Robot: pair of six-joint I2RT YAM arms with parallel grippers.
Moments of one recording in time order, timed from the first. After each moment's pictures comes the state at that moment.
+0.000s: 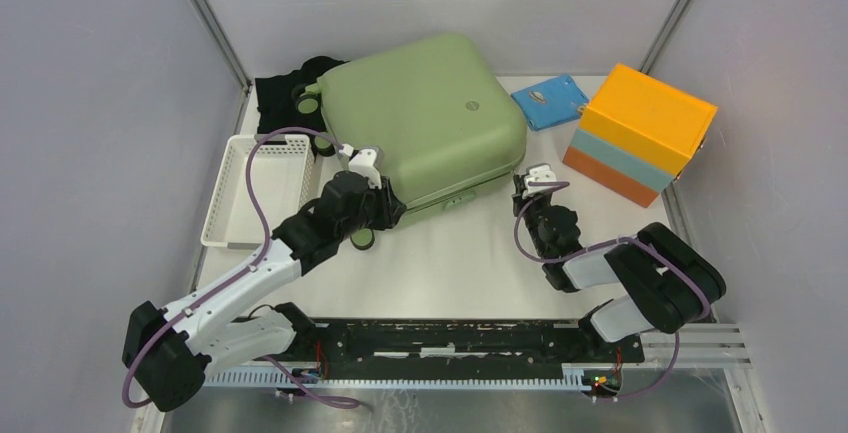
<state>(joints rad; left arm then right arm) -0.70 1.00 0.73 -0.25 -0.10 -0.50 0.54 1.47 0.21 1.28 0.31 -0.12</state>
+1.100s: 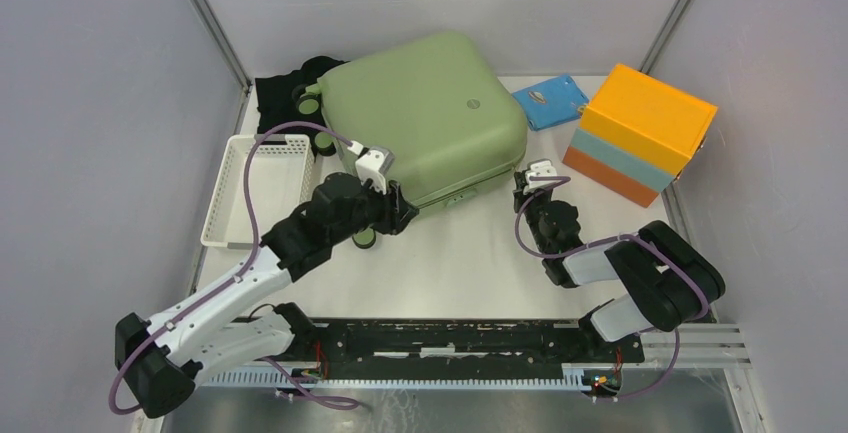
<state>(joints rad) -0.75 0.92 0.74 -0.22 0.05 -0.38 0.51 1.49 0.24 1.24 0.29 -0.11</state>
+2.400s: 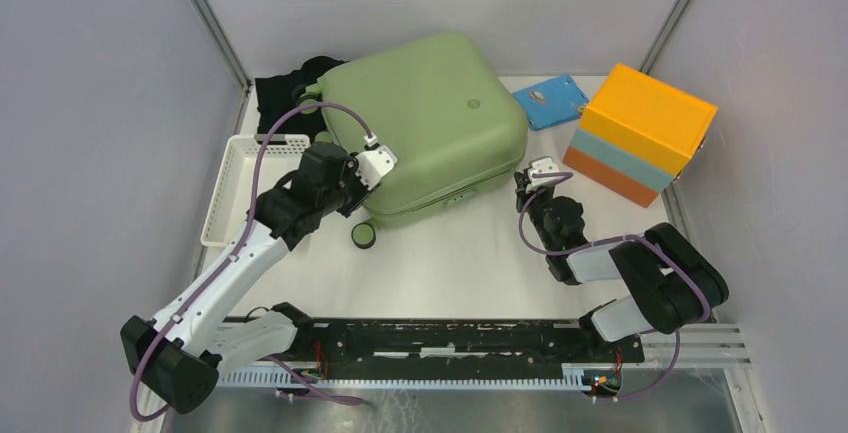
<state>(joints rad) -0.54 1.03 0.98 -0.63 -0.07 0.47 0.45 1.47 0.25 1.19 0.18 -0.10</state>
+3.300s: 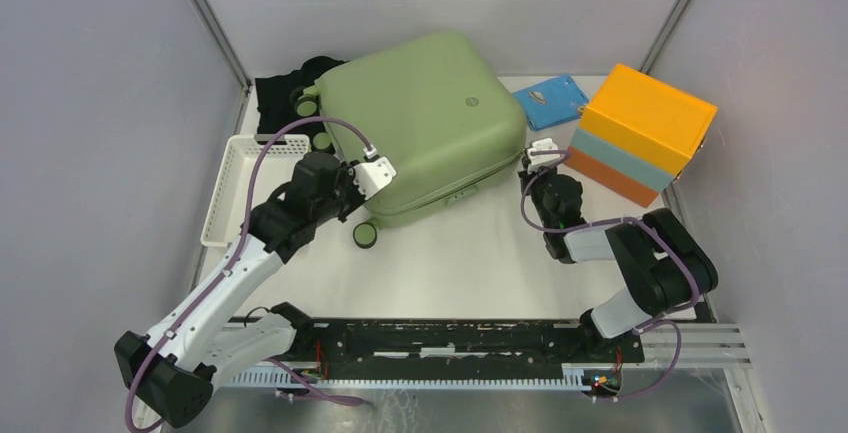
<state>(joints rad) -0.53 0.95 0.91 -0.57 -0.04 0.57 0.36 1.53 0.37 1.10 0.16 -0.15</state>
